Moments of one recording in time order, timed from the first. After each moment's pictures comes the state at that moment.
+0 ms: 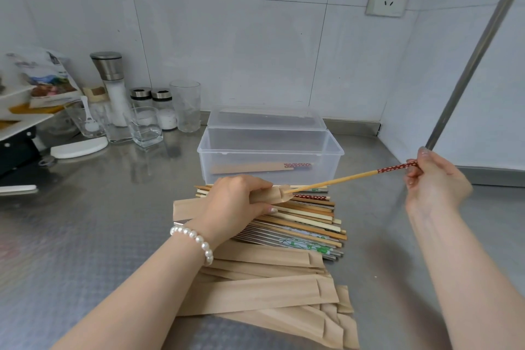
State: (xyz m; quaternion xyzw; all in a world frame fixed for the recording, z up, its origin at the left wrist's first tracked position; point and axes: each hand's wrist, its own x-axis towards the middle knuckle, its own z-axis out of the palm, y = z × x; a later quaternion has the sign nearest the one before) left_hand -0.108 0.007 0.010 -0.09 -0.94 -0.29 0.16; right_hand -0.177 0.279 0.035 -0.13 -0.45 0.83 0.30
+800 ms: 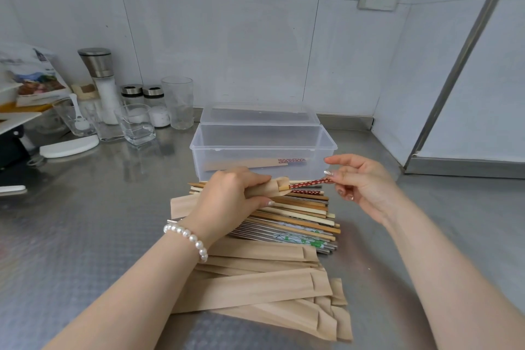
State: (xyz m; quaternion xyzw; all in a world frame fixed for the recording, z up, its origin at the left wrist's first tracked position) left_hand -0.106 0.010 0.011 -0.14 -0.92 -0.30 0.22; right_hand -0.160 0.241 0.028 0.06 -0.70 0.71 -0.06
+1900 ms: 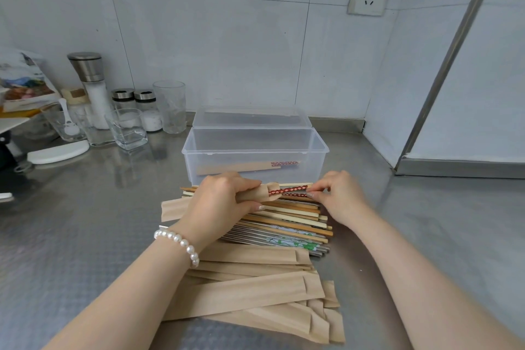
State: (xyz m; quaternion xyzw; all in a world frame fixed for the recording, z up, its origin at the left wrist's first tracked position) left_hand -0.108 0.008 0.007 -0.14 -0.92 -0.30 0.23; right_hand -0.174 0.227 -0.003 0.11 -0.95 0.29 0.08
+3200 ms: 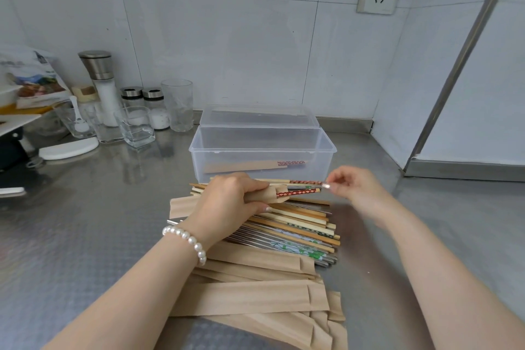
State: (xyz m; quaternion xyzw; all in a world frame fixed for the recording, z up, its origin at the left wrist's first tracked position) left_hand -0.107 0.010 0.009 -0.14 -0.93 -0.29 0.20; right_hand -0.174 0.246 0.011 0.12 -0.86 0.50 0.00
